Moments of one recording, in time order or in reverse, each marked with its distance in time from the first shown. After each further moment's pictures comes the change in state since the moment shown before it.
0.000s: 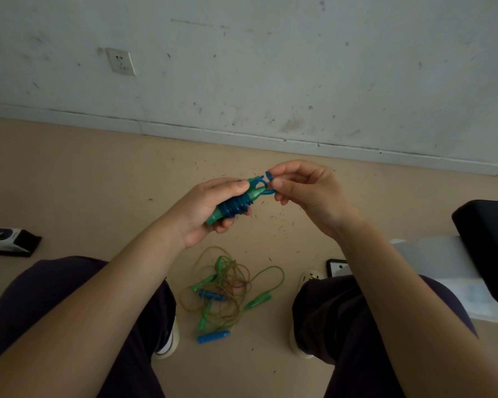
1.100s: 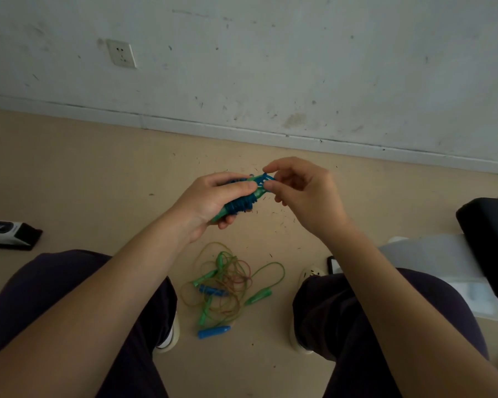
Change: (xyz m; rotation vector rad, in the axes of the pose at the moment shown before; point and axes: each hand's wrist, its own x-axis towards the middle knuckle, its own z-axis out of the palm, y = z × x) left_hand -0.001 0.003 0.009 0.081 0.195 0.002; right_hand -0.009 0.000 0.023 -0.492 0.146 -0.161
